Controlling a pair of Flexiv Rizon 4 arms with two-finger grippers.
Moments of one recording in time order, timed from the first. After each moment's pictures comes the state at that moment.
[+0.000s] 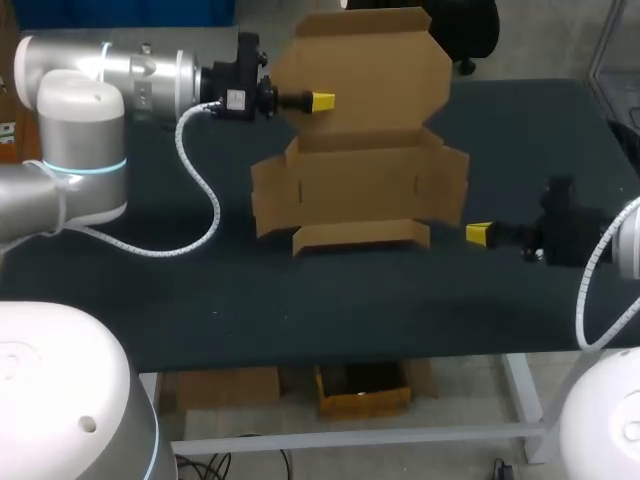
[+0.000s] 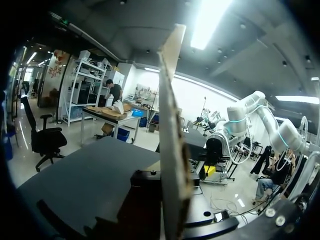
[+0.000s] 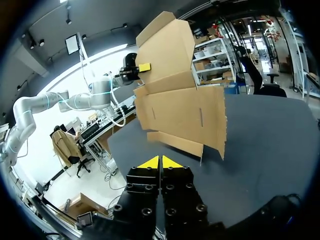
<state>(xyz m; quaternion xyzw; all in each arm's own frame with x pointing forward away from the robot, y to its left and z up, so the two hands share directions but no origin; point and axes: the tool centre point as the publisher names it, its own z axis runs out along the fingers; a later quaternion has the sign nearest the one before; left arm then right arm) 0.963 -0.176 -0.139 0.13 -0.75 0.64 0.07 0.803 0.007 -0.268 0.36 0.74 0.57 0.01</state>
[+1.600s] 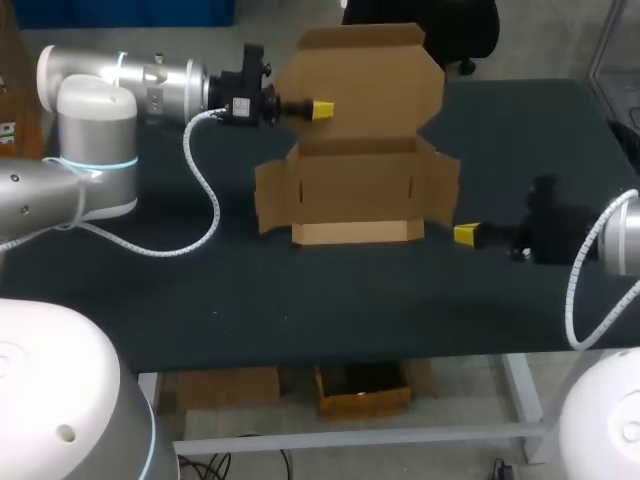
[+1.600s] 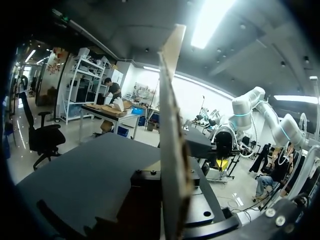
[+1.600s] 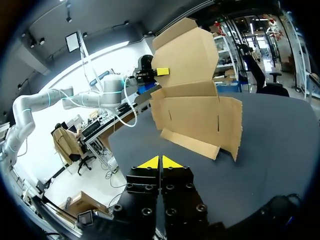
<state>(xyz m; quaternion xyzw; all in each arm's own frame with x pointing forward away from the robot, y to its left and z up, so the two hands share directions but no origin) 1.003 -0.175 -0.182 0.12 -0.75 0.65 0.08 0.805 0.026 -0.272 0.35 0.75 0.56 0.00</state>
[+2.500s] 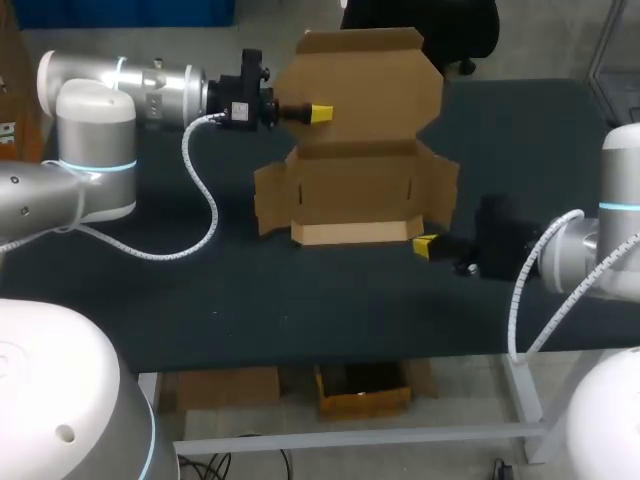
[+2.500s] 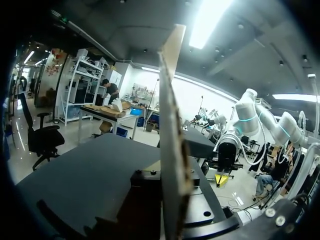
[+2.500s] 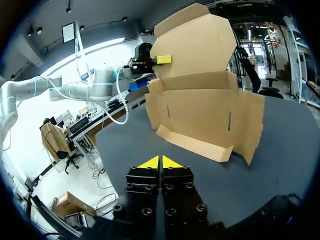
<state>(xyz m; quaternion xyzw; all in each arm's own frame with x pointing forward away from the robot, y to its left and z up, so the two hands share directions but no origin) 1.001 -0.174 -0.186 0.11 -0.75 0.65 0.08 0.819 0.078 -0.310 0.36 0.76 0.54 0.05</state>
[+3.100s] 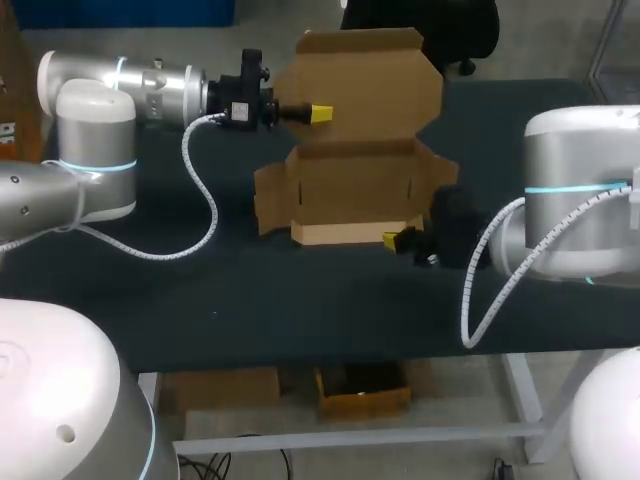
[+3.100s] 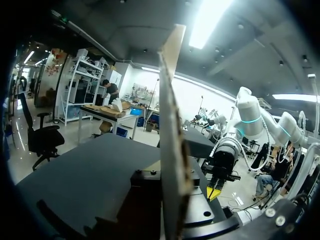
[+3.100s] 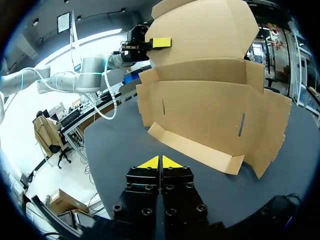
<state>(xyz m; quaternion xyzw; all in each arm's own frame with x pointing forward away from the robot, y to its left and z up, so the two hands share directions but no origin) 1.002 -0.174 -0.186 0.11 -0.75 0.65 0.08 0.853 0.117 -0.334 0.37 0.78 0.51 0.07</state>
